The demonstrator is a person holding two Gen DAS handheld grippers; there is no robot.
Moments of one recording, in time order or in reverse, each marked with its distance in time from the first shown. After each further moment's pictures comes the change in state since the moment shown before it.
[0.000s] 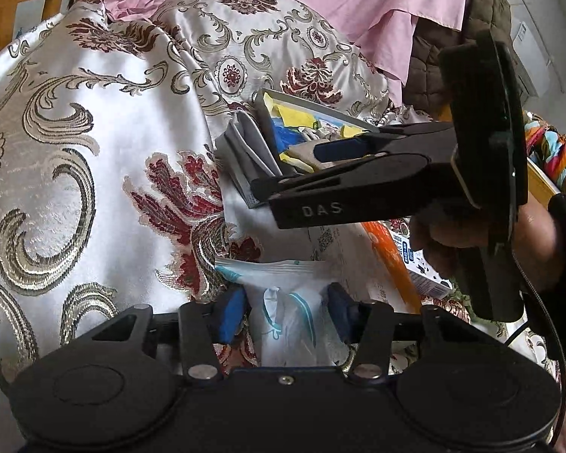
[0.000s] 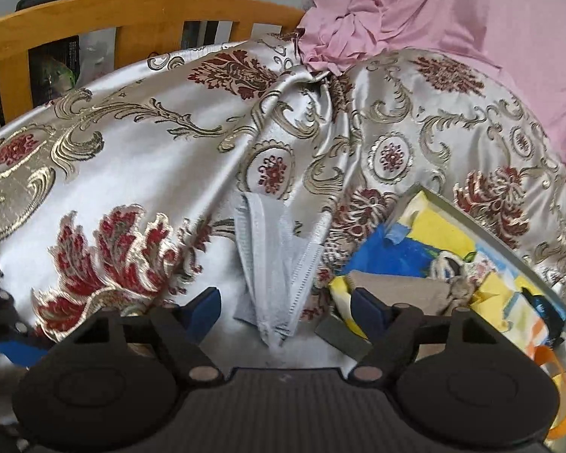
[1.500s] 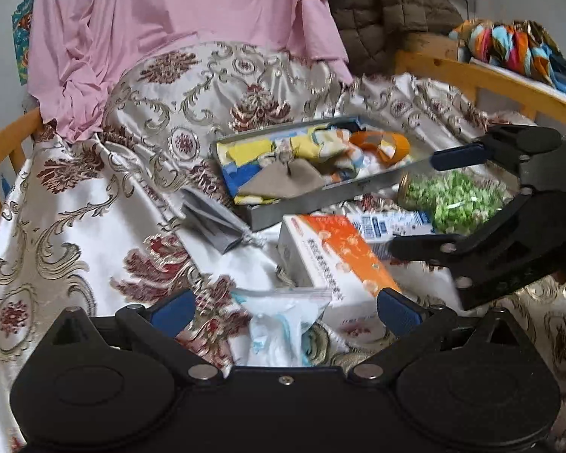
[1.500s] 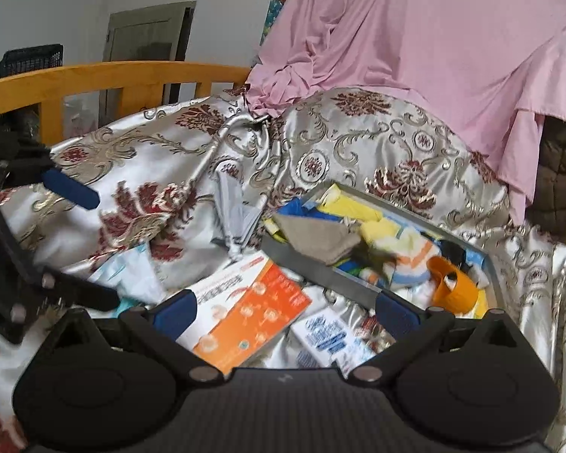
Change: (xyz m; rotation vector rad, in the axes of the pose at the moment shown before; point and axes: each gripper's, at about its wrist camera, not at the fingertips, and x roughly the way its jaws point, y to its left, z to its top) left arm -0.041 -0.090 -0.007 0.443 -0.045 0.156; right arm -0.155 -0.020 -0.109 0.102 -0.182 -0.123
